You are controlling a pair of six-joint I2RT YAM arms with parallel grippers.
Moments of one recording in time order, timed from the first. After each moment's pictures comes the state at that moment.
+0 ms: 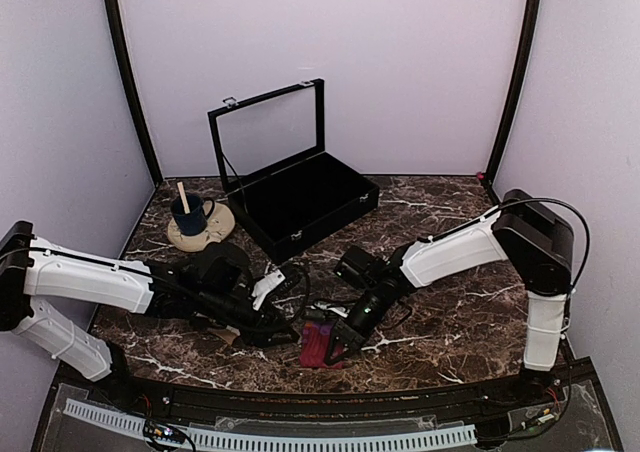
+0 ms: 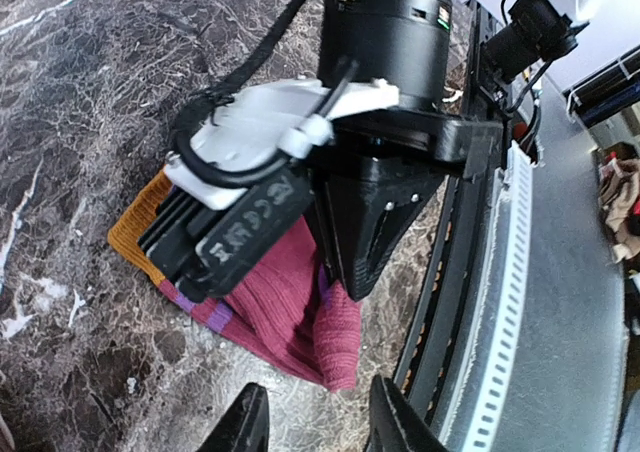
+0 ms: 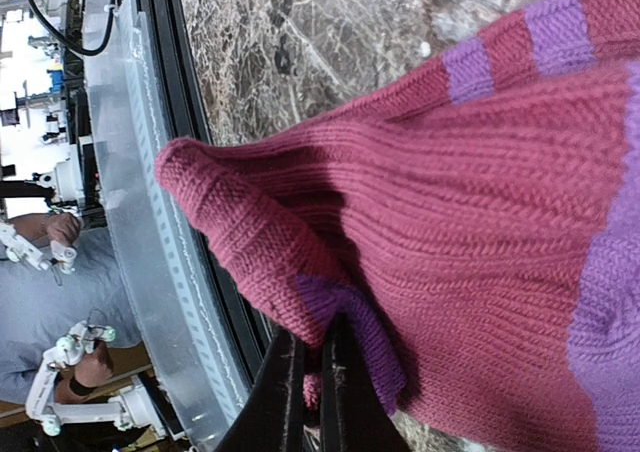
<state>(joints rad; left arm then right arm) -0.97 1.37 0.65 -0.05 0.43 -0.25 0.99 1.97 1.11 -0.40 -0.84 0.13</state>
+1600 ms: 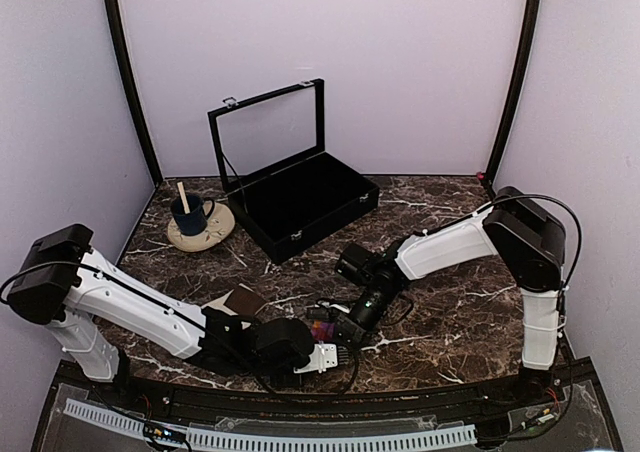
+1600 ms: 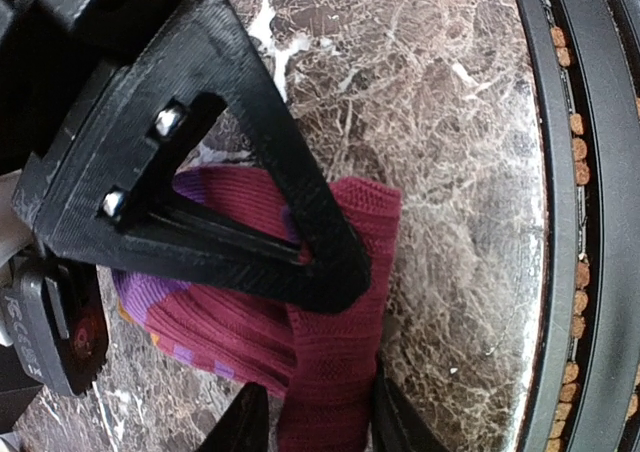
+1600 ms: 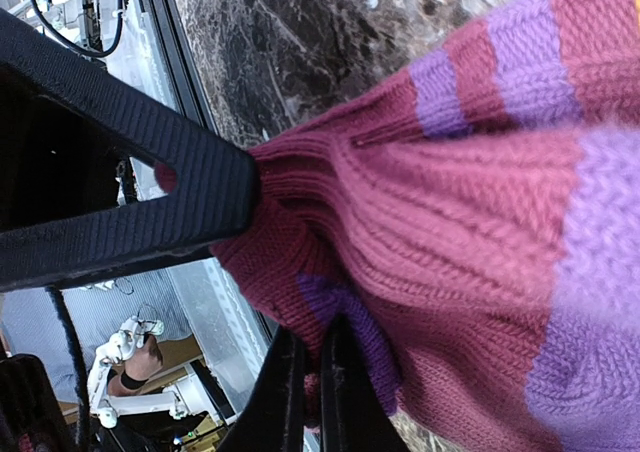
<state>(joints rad) -1.40 1.66 0.80 -0.09 -0.30 0.27 0.95 2.03 1.18 -0.56 -0.93 0.16</state>
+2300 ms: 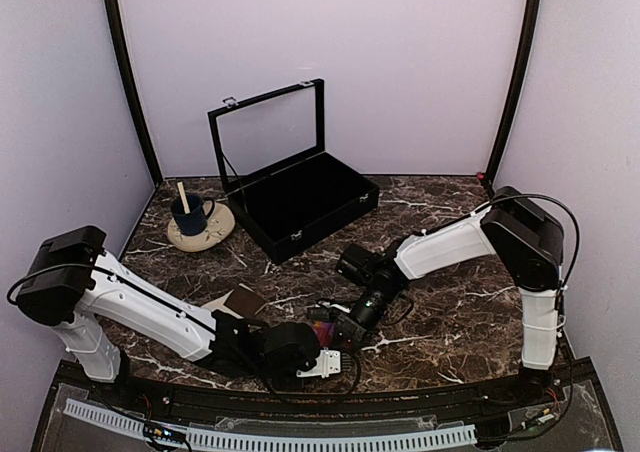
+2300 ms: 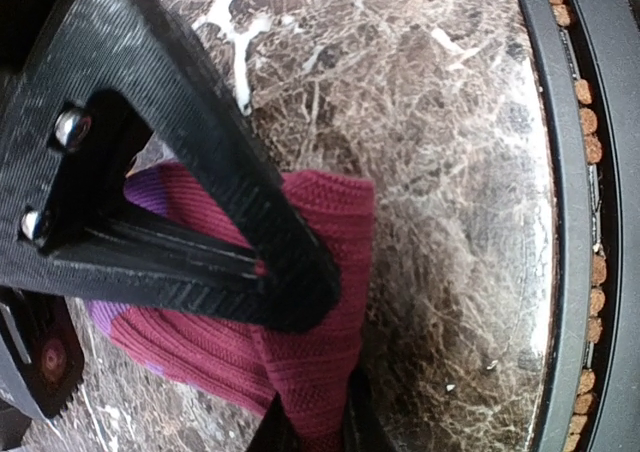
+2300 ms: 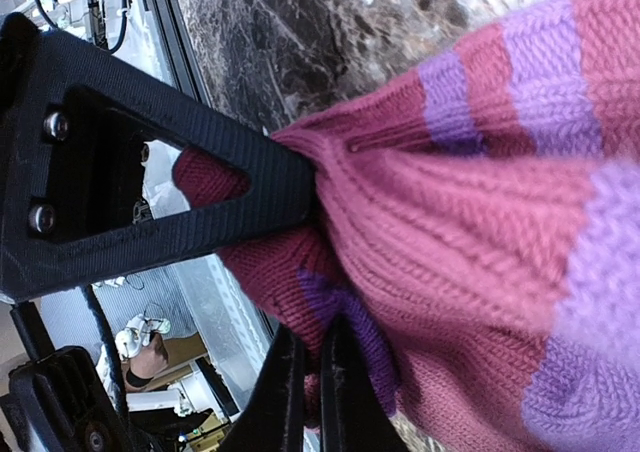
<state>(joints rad) -1.41 1.72 0.82 -0.09 -0.30 0.33 0.94 2.04 1.19 -0.57 -0.95 0.15</state>
